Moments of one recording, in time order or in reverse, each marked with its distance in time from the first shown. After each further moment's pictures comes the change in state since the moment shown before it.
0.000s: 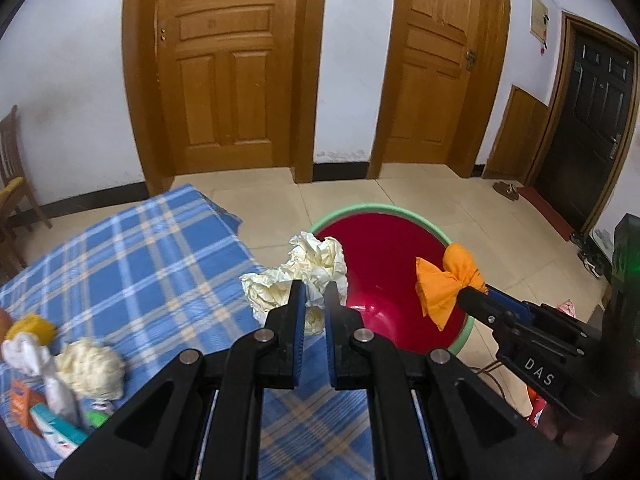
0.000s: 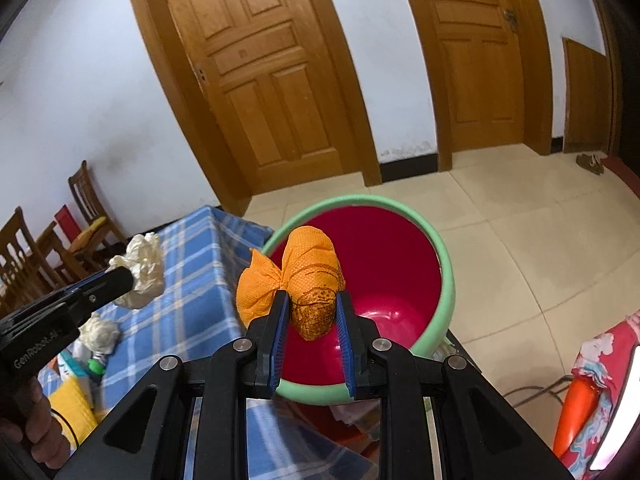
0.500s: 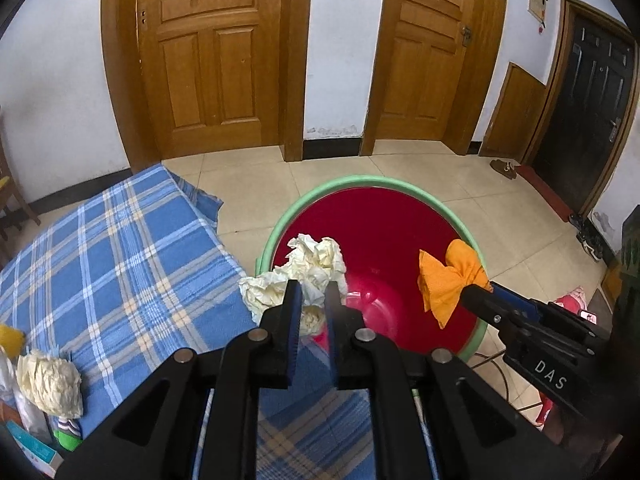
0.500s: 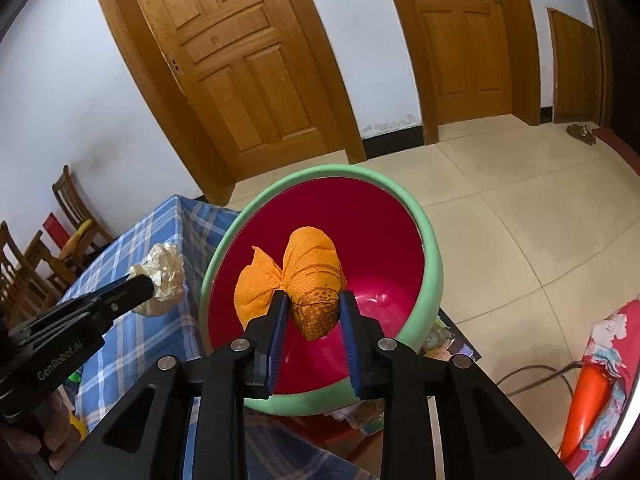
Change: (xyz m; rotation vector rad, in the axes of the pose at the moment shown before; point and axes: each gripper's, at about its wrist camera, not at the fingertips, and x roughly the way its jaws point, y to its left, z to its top) left arm 0.045 -0.015 -0.004 0.027 0.071 -0.020; right arm 0.030 -0.031 0.001 0.063 0.057 -0.028
